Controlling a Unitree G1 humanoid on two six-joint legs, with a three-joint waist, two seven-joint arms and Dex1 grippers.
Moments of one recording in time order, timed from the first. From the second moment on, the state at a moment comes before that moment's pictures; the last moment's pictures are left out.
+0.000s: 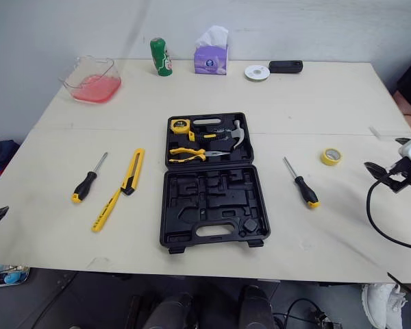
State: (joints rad) left arm 0.05 1.02 0.71 0.60 -0.35 -0.16 -0.95; right arm -0.58 -1.04 -0.24 0.96 0.13 -0.43 0.95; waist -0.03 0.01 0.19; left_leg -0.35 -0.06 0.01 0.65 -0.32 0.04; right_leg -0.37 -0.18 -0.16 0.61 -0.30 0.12
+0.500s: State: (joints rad) left arm -0.06 0.94 0.50 0.12 -0.41 0.11 -0.90; right arm -0.55 -0.90 -0.16 0.55 0.23 -0.16 1.09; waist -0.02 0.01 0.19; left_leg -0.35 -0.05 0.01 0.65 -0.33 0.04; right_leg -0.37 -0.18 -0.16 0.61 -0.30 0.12
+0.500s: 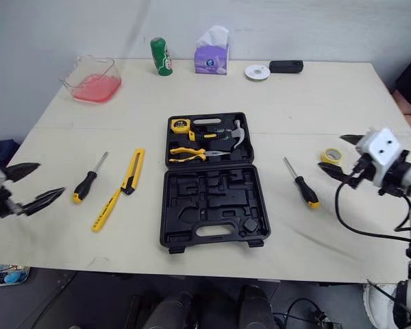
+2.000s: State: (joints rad) left arm -0.66 0.53 -0.10 0.32 -0.15 0.50 -0.72; right arm -0.80 -0.59 0.14 0.72 -0.06 -0.20 1.00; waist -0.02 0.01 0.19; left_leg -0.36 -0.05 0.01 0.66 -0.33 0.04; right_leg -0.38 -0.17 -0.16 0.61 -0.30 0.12
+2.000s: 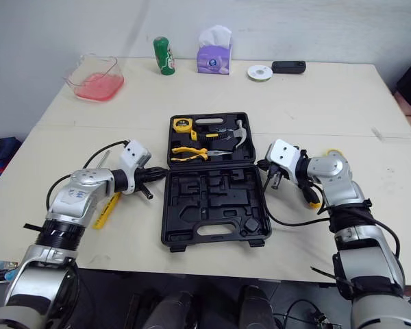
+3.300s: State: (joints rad) left arm -0.59 0.48 -0.16 0.13 -0.07 0.53 -0.82; right arm -0.43 -0.73 0.04 0.16 0.03 0.13 1.08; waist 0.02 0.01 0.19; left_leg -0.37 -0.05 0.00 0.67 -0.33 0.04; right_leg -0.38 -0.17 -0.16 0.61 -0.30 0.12
